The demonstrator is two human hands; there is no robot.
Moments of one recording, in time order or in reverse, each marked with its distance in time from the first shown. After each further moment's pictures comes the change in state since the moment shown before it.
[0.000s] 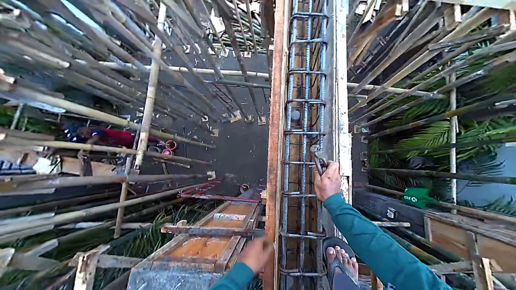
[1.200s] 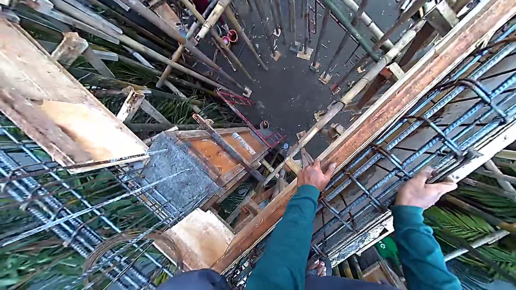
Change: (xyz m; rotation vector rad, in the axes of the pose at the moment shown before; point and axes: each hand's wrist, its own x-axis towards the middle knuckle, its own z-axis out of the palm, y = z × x) left_hand 0.128 0.111 -0.073 -0.471 0.464 -0.258; right_hand 0.120 -0.061 -0.014 0.025 0.157 0.024
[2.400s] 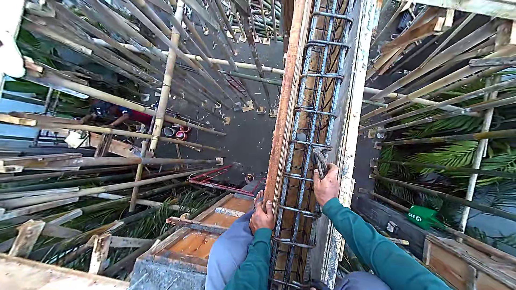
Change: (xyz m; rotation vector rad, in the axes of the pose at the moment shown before) left_hand 0.009 0.001 0.021 0.192 0.304 0.082; right_hand 0.018 0.006 -0.009 0.059 -0.341 0.072
